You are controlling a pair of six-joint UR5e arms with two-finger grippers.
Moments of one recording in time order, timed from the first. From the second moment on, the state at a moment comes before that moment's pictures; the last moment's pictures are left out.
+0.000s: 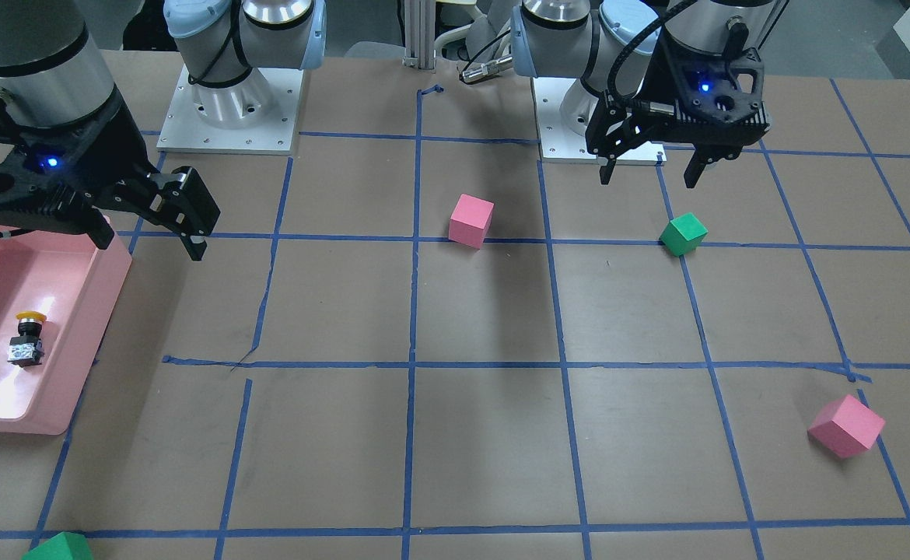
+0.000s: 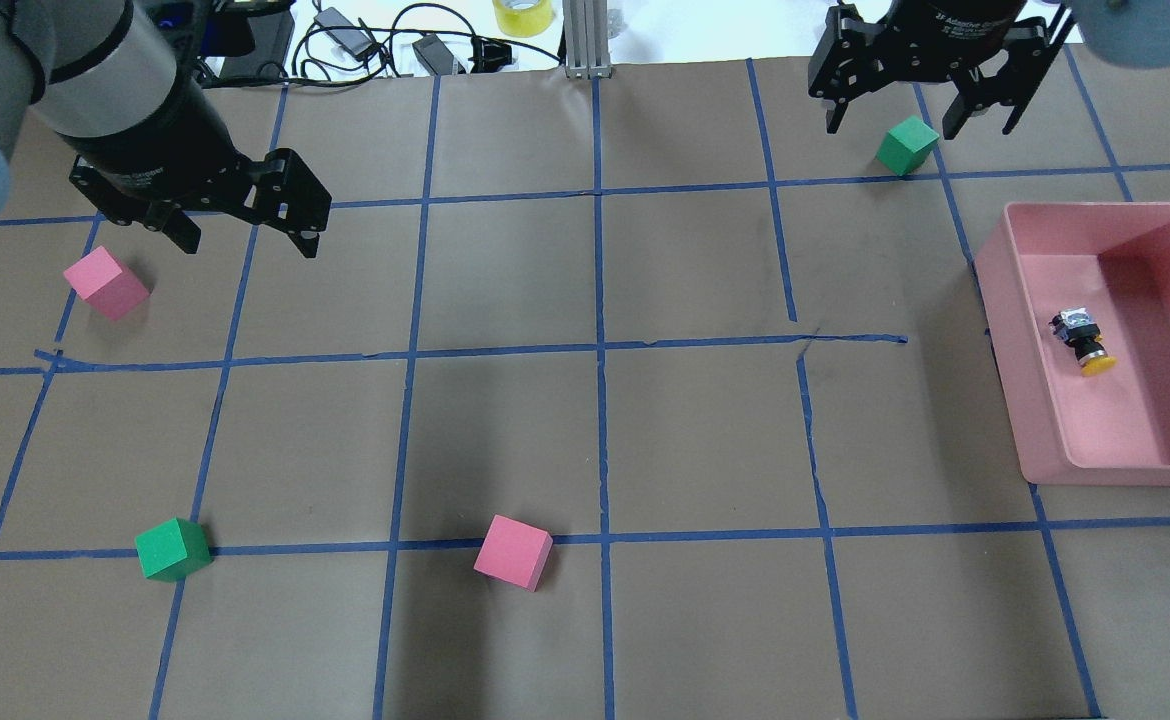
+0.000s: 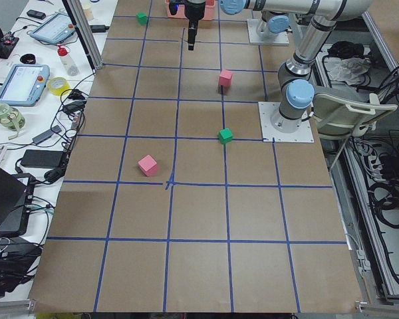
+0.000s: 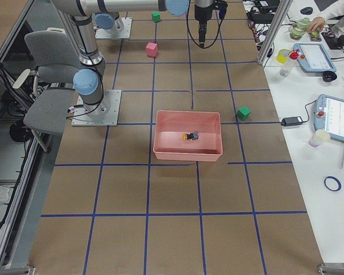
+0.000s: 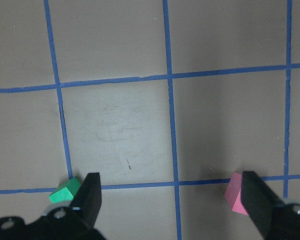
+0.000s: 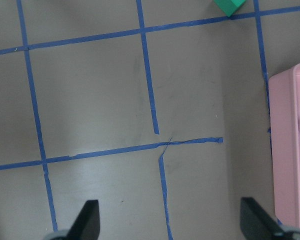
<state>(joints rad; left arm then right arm) -1.57 -1.49 -1.60 -1.54 1.62 0.06 1.56 -1.45 1.41 -1.62 -1.58 0.12</state>
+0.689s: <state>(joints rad) -1.54 -1.51 -1.60 -1.54 1.62 0.06 1.56 -1.45 1.41 -1.63 -1.58 0.12</state>
